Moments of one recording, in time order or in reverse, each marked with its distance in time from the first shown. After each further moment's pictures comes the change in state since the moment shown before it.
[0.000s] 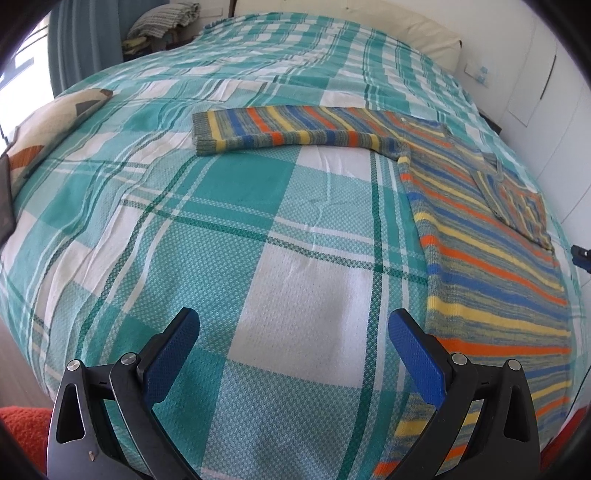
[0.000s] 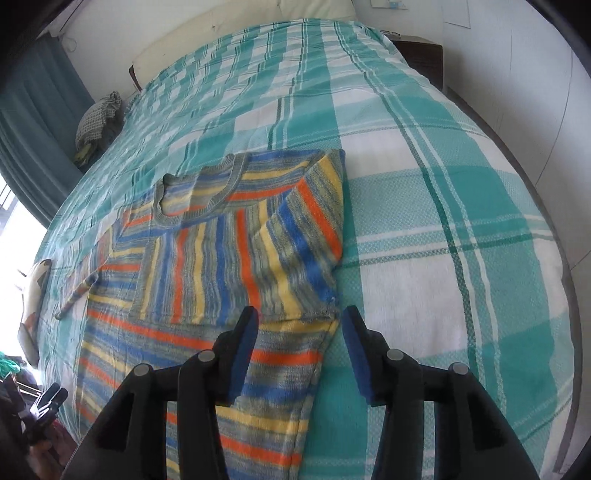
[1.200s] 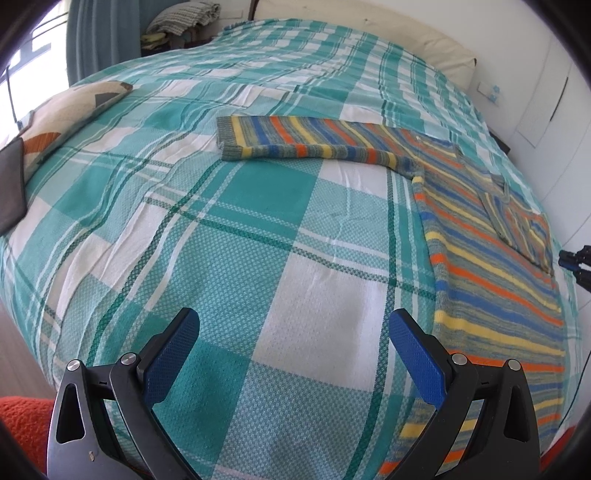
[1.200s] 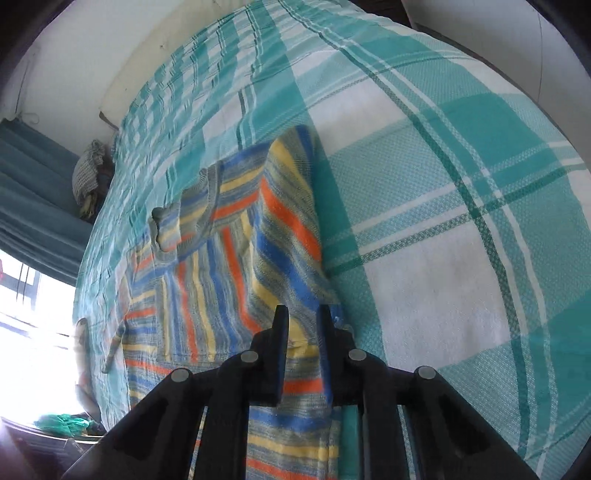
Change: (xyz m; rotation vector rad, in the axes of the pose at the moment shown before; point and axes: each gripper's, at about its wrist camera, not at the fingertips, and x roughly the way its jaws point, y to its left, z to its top) left arm -0.006 0.016 0.004 -0.068 -0.023 0.010; right arm 0.046 -0.031 0.031 0.283 0.088 0.186
